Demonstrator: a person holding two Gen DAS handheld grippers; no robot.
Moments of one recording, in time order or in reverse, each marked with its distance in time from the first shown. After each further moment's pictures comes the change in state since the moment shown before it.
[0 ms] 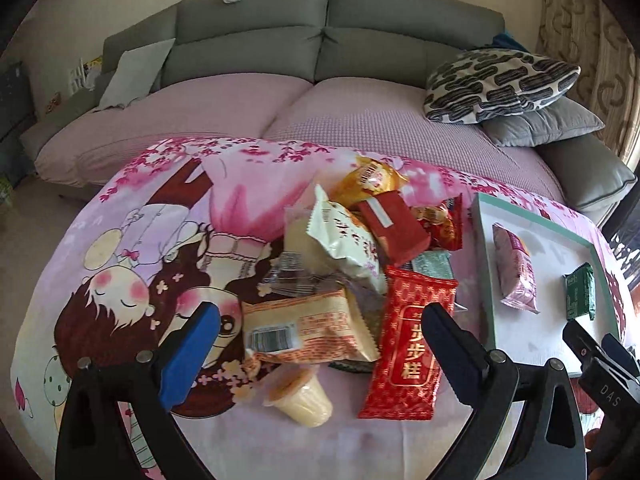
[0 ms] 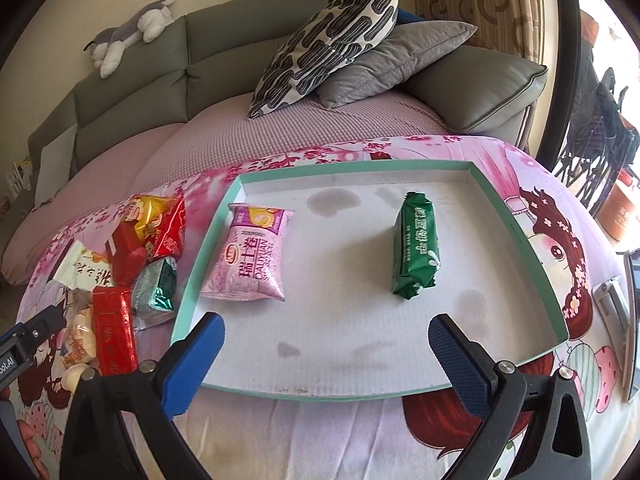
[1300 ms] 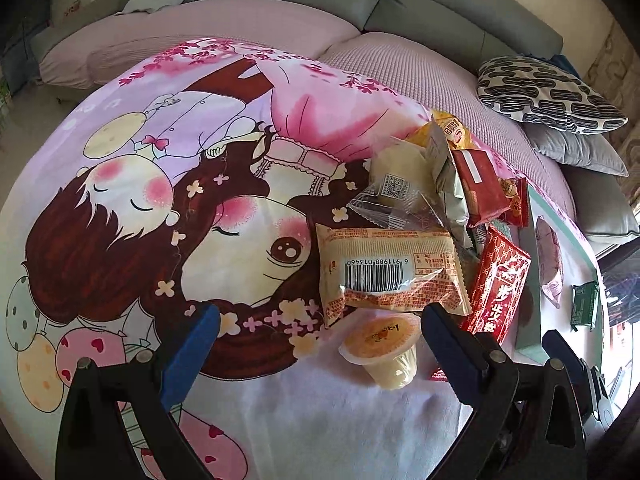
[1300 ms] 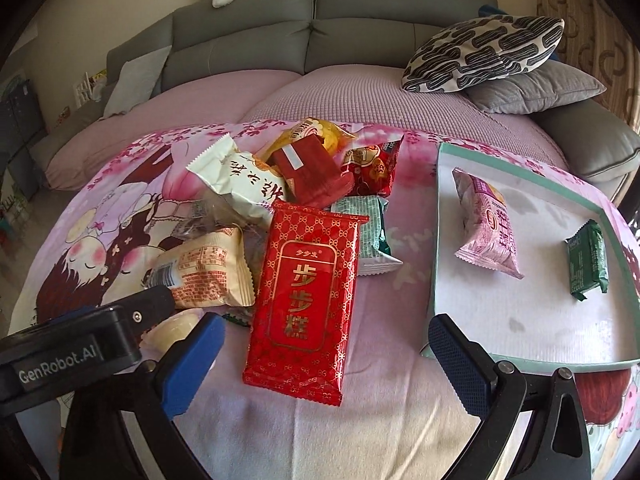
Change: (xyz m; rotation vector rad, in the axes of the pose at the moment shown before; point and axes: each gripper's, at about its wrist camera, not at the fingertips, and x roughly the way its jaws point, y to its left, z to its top) left arm 0.041 0.071 -0.034 -0.212 0.213 -0.100; right arm 0.010 0.156 -0.044 -0.290 0.051 0.156
